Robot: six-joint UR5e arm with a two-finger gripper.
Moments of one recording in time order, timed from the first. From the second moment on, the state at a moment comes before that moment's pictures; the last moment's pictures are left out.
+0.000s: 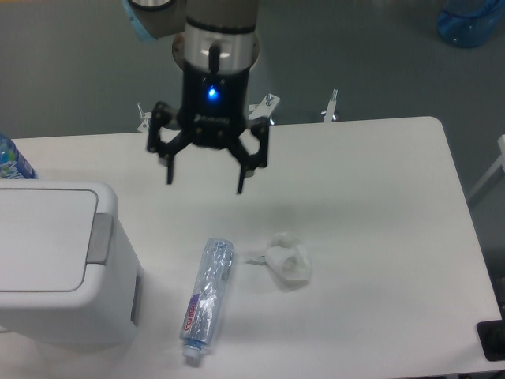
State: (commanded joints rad) arm 2.31 -1.71 -1.45 -1.09 1.21 0.30
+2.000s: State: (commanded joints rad) arm 2.23 -1.81 -1.47 -1.01 1.22 0.31
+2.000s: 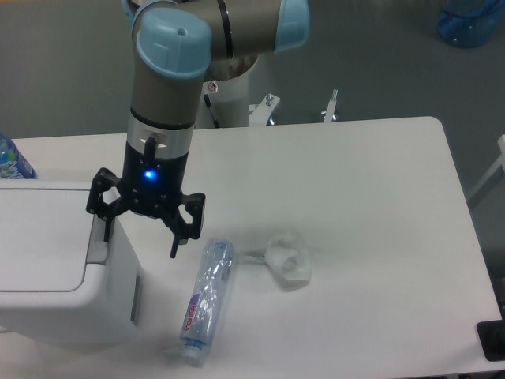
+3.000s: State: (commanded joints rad) arm 2.23 -1.81 -1.44 -1.01 1.22 0.32
